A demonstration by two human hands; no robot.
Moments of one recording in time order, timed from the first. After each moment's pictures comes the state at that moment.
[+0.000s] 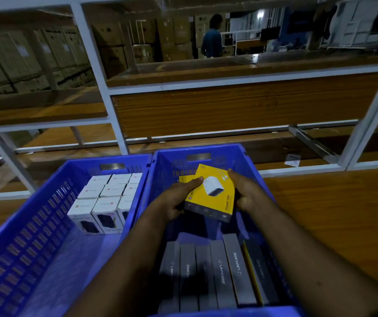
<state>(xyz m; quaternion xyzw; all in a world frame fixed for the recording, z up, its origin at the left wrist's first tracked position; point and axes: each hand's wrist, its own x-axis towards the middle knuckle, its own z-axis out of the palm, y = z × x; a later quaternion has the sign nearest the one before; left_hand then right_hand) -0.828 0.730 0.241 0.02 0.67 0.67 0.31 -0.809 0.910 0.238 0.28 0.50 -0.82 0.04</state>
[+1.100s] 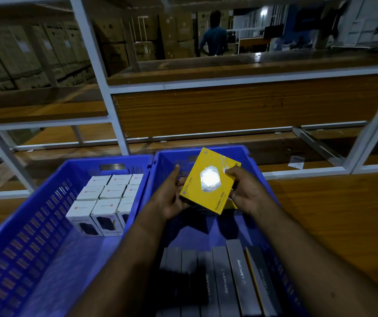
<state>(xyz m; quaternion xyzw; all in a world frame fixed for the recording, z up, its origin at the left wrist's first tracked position) -0.838 0.719 0.253 -0.07 0.52 0.80 0.31 -0.812 0.908 0.244 0.18 0.45 -0.88 -0.01</state>
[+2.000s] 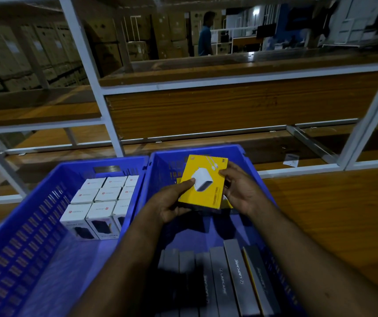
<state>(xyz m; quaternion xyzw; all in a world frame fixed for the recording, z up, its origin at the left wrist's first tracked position) -0.837 0.723 0.247 -0.07 0.61 0.73 0.30 -0.808 0.904 0.248 0.13 0.45 -0.89 -0.02</state>
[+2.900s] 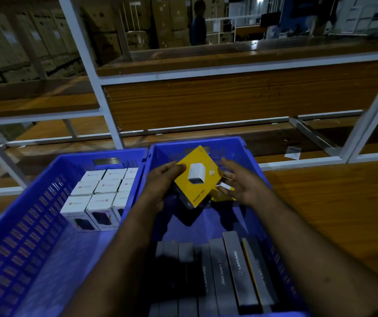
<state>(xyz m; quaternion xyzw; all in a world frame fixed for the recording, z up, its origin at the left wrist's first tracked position) -0.844 0.711 0.248 -0.01 0.69 0.72 0.10 -0.811 0.916 0.242 0.22 0.54 -0.81 0.05</state>
